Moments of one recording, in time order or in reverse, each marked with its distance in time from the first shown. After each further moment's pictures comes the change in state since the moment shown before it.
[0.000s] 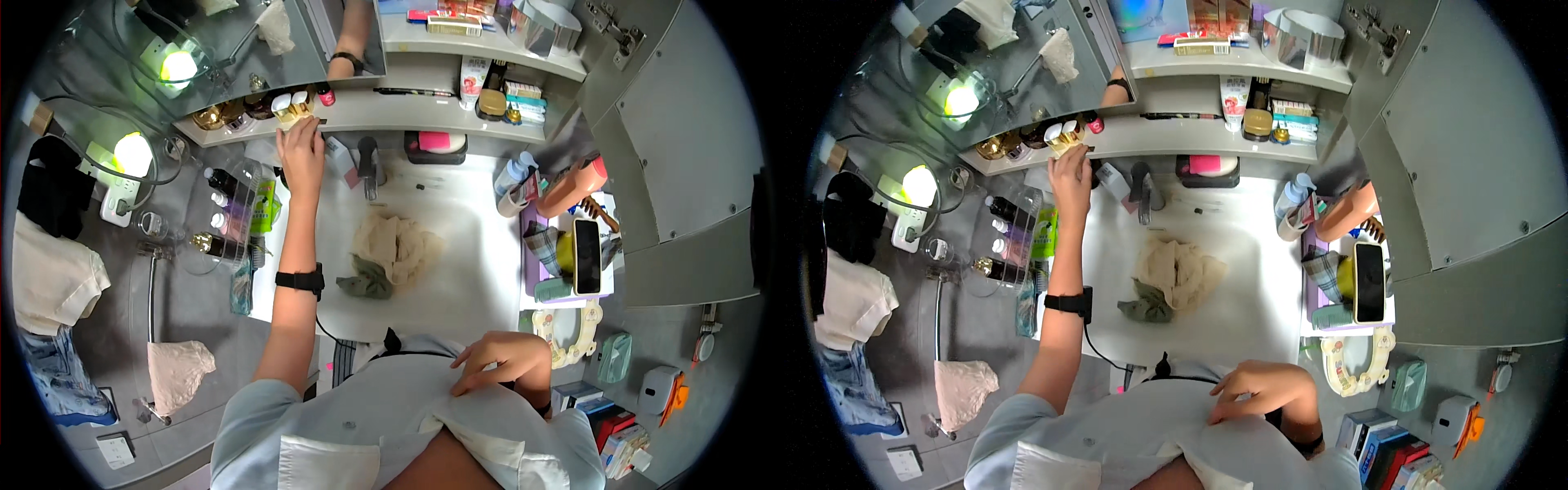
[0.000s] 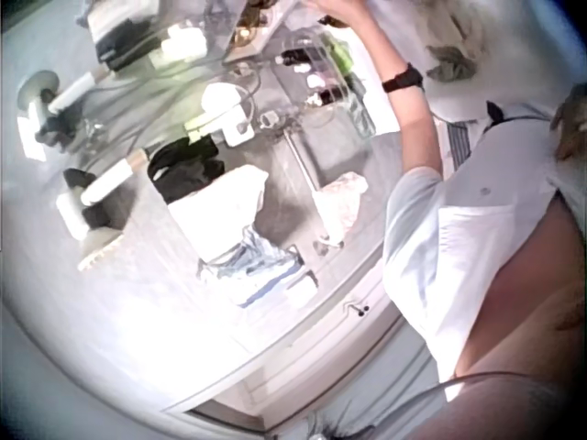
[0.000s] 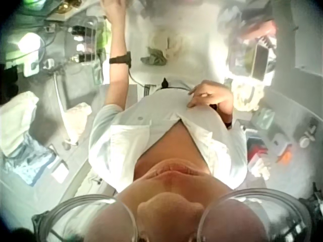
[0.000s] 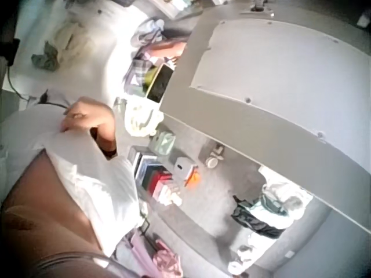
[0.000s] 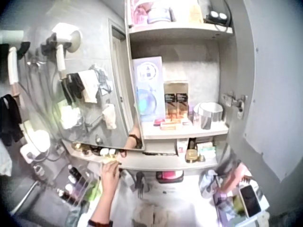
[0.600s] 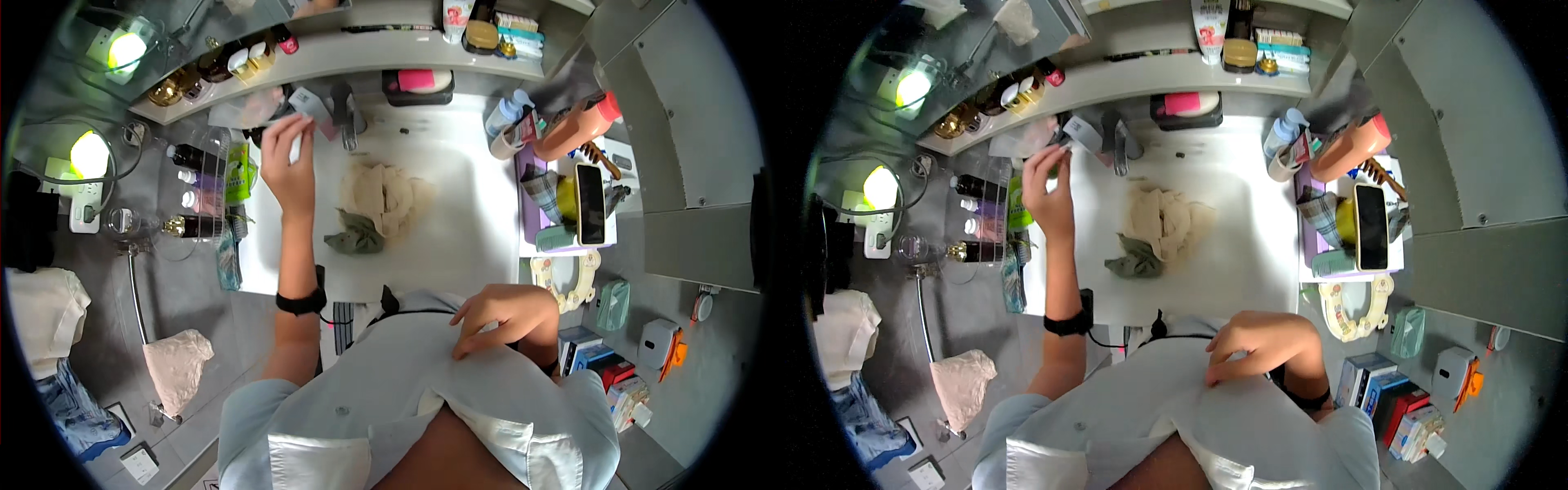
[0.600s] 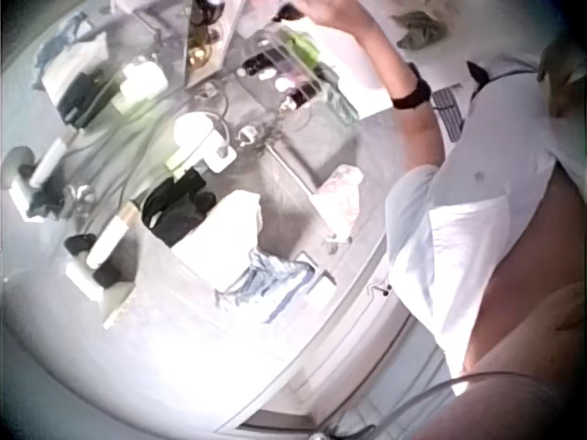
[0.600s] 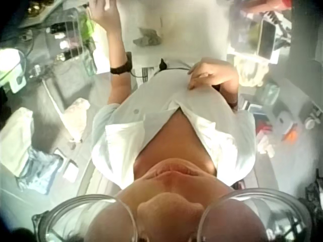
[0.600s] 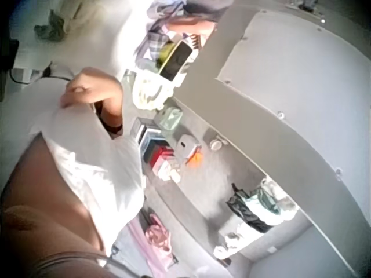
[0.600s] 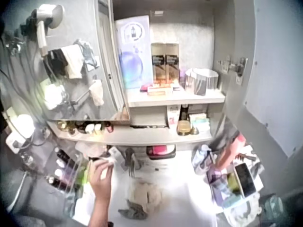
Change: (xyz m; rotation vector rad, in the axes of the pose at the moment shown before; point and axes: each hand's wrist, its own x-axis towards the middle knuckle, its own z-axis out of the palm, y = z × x) left_hand -0.052 0.064 -0.049 -0.382 0.137 -0.040; right_hand 0.007 0.004 -0.010 0.003 -0.005 0.054
